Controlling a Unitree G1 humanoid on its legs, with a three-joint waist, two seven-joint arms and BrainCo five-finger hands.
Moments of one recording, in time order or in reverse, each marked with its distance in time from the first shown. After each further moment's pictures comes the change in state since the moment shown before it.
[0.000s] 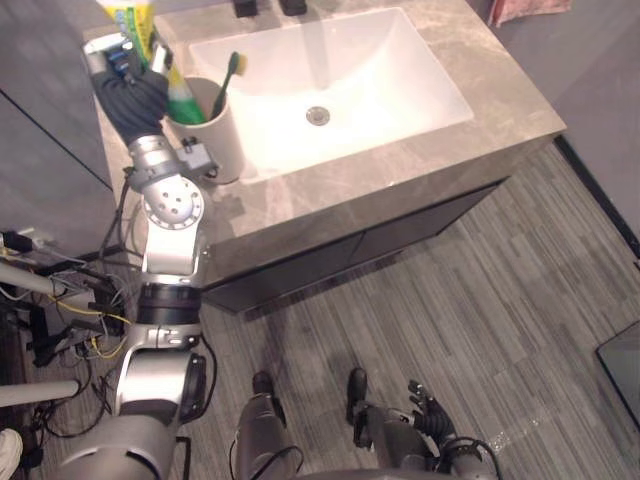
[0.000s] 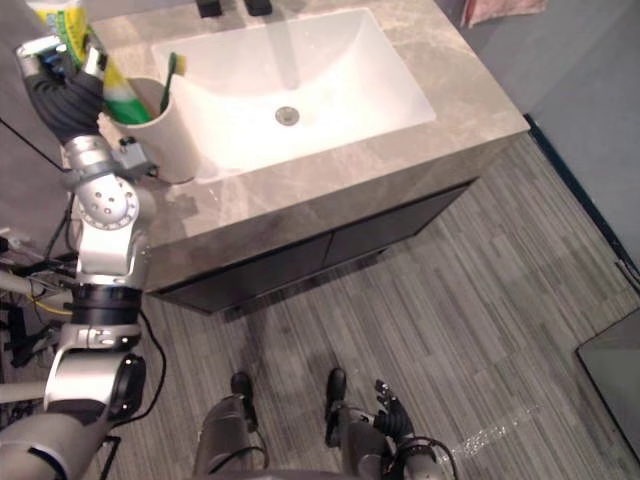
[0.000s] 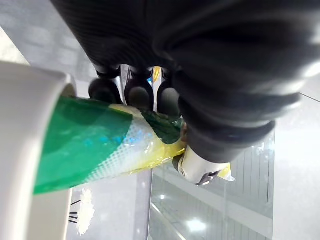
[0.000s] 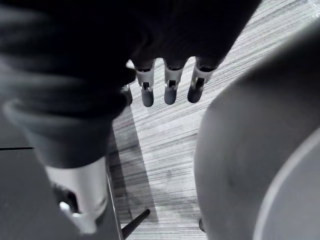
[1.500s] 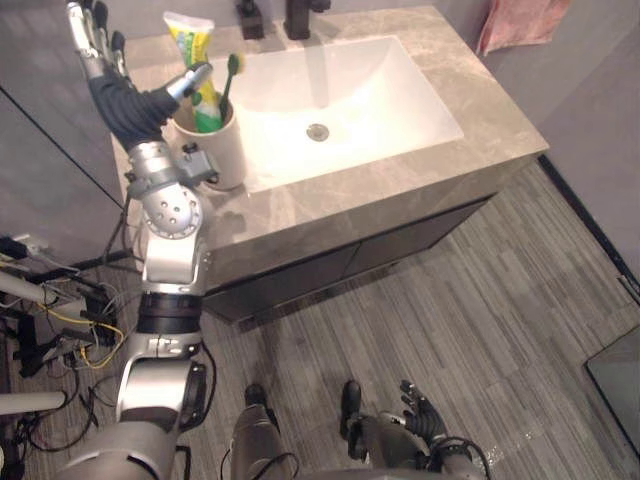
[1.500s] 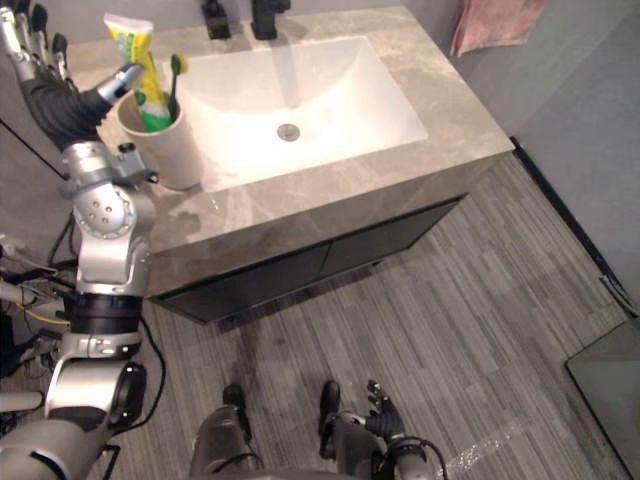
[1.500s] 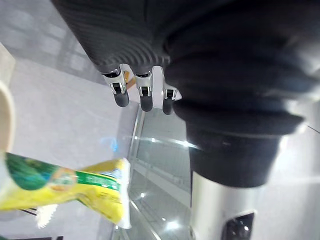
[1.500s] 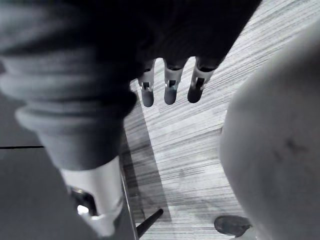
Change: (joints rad) left arm 0.083 -0.012 -0.005 -0.115 -0.038 -0.044 -0.042; right arm -0.016 0.047 0.003 0.033 0.000 0.004 0.000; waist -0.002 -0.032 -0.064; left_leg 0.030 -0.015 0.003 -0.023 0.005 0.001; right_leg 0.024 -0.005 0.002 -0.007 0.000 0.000
